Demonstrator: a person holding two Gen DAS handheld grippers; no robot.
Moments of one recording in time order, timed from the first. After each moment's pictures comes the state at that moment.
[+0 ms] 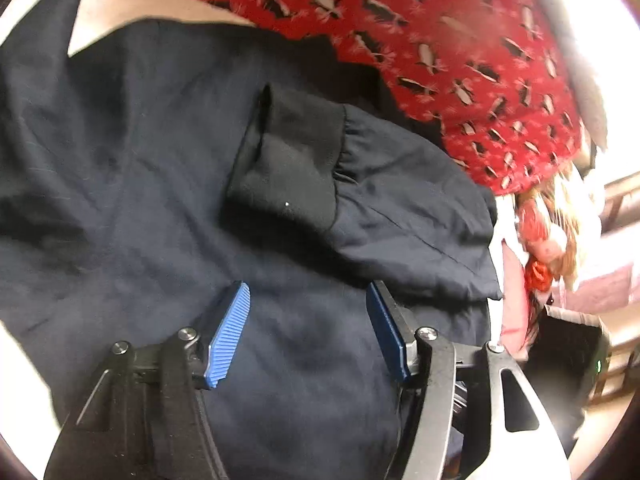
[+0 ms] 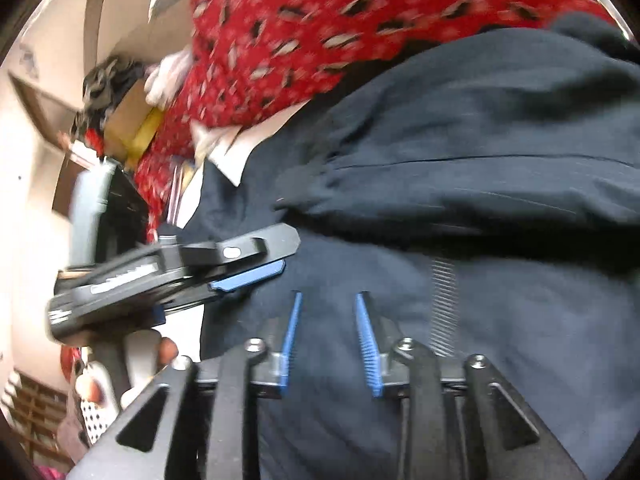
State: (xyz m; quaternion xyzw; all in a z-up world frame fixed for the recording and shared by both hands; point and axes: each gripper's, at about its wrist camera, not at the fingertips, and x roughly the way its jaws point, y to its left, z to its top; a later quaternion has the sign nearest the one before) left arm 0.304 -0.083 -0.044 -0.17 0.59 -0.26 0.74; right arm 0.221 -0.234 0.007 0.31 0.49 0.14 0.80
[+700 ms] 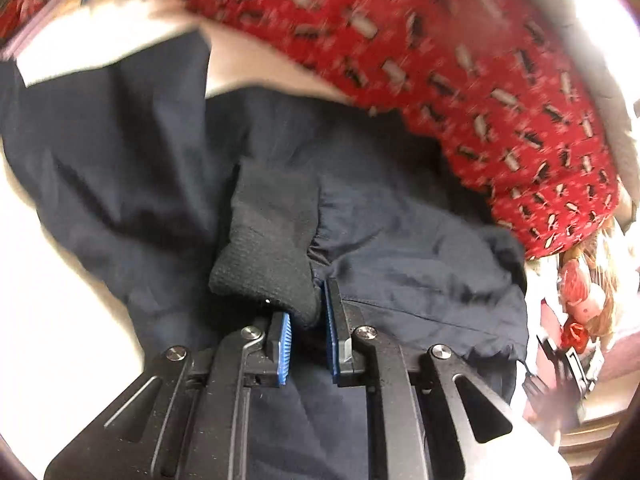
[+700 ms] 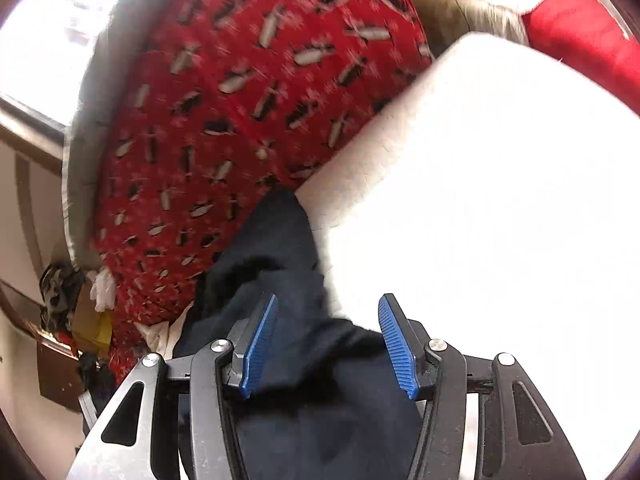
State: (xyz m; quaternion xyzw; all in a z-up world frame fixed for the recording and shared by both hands) left arm 0.277 -0.035 -0.053 -0.18 0.53 -0.14 0.81; right arm 0.184 -0.443 0.002 0.46 0.37 -0.08 0.81
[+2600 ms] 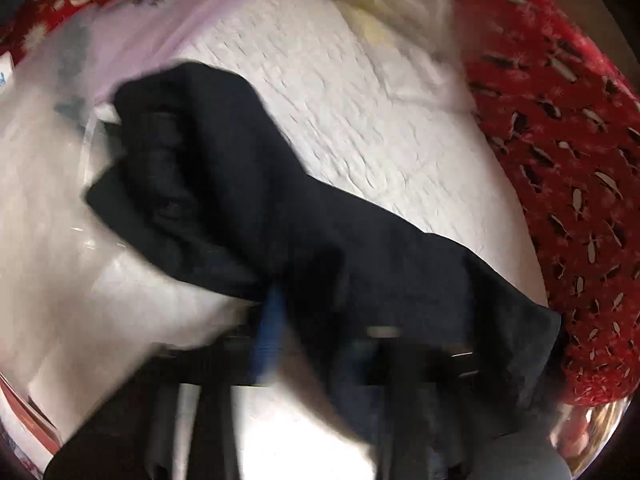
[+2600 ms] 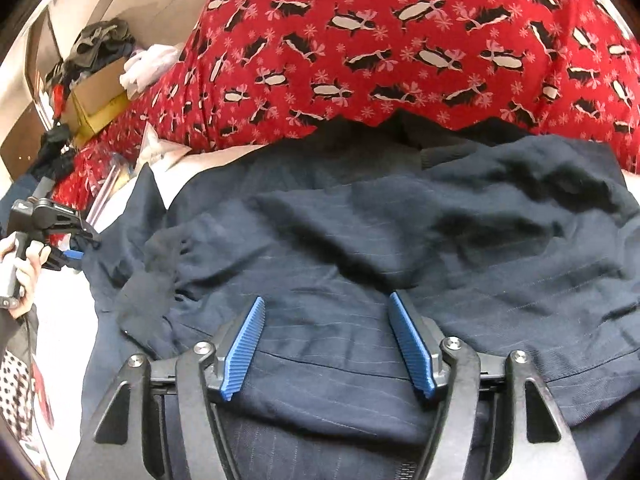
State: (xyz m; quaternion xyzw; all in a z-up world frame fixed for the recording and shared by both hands) left arm 0.383 0.223 -0.063 -0.25 0.56 0.09 0.78; right arm 0.285 -0.164 -0.017 0.11 0.42 0.05 0.90
